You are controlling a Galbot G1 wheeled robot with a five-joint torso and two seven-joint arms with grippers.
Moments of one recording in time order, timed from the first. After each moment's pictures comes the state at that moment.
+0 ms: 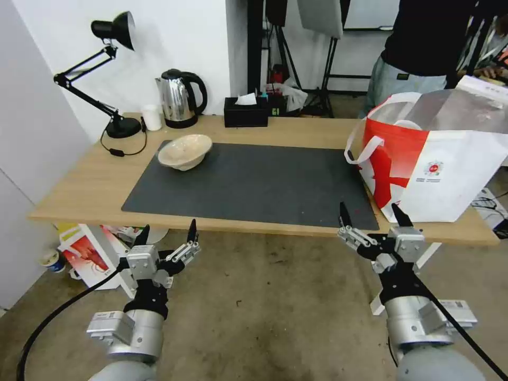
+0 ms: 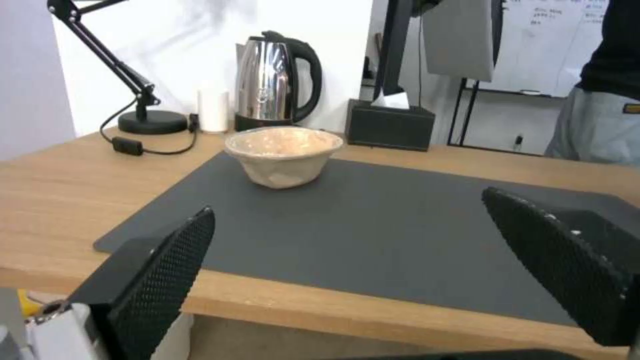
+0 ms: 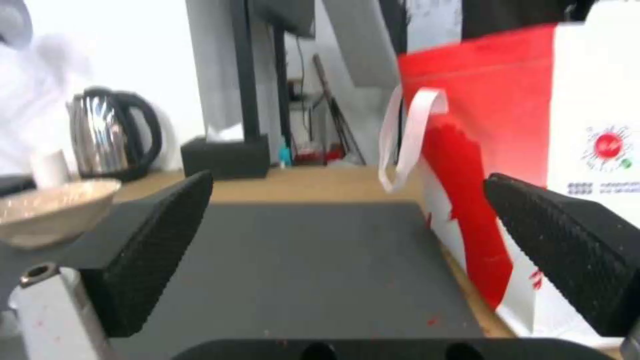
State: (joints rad) left arm 1.81 -1.42 -0.42 -2.45 -0.21 0.07 -0.20; right arm -1.70 0.89 0.28 2.49 0.30 0.06 0.67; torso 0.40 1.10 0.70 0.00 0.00
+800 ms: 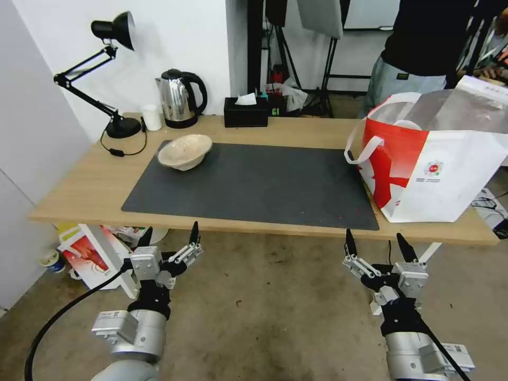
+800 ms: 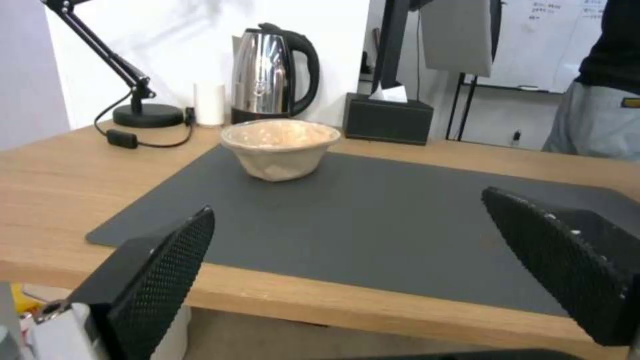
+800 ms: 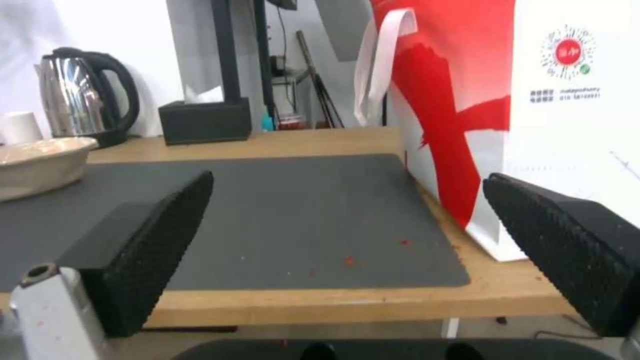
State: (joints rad) left arm 1.80 -1.42 -0.41 -2.43 -0.22 0.07 -0.20; right arm -1.84 0.89 0.26 2.40 0.23 0.22 0.70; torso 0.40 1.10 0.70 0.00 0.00
